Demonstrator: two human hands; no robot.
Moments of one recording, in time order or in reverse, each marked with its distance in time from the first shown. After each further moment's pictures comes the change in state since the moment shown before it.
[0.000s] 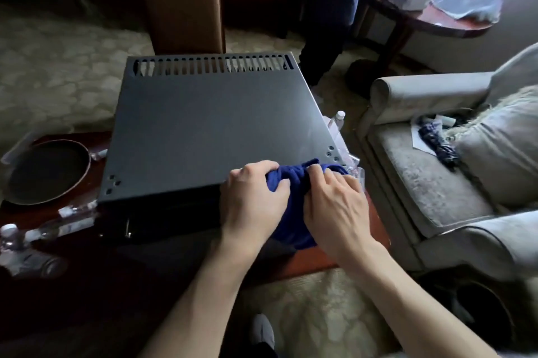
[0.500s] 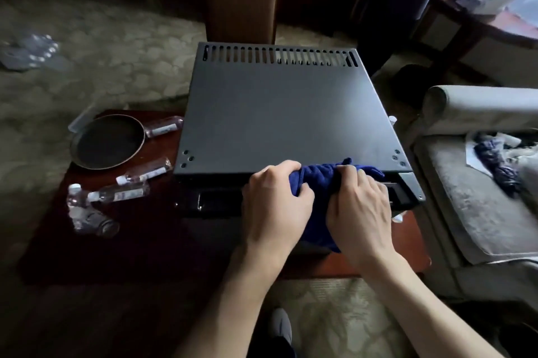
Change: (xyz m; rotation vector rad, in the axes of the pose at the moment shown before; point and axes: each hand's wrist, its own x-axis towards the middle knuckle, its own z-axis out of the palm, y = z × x) left_hand -0.016 -0.044 -0.036 -0.029 0.140 -0.029; right_hand -0.002 -0.060 0.009 0.107 0.028 0.023
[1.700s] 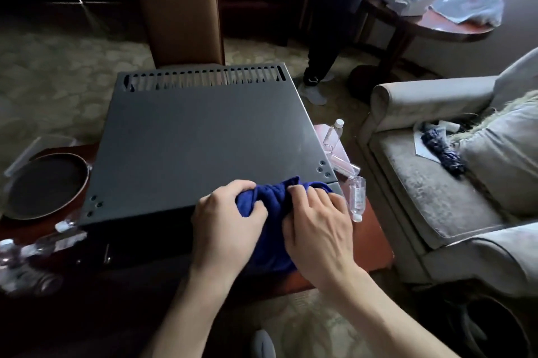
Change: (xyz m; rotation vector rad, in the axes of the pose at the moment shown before) left_hand 0.006 0.033 0.039 -0.008 -0.052 -0.012; right_hand 0.001 0.057 -0.012 0.017 0.001 -0.068
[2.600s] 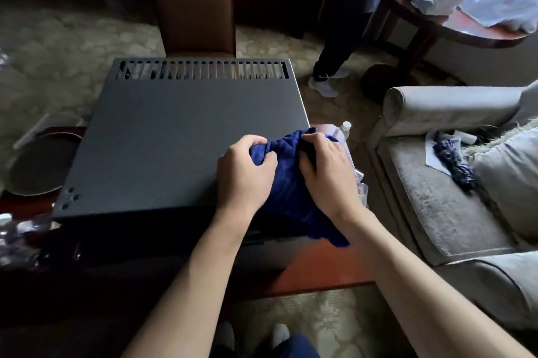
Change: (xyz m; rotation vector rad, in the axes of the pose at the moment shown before) left_hand 0.070 0.038 0.061 -0.172 0.046 -0.127; right_hand 0.096 0.071 0.022 0.375 -0.058 0.068
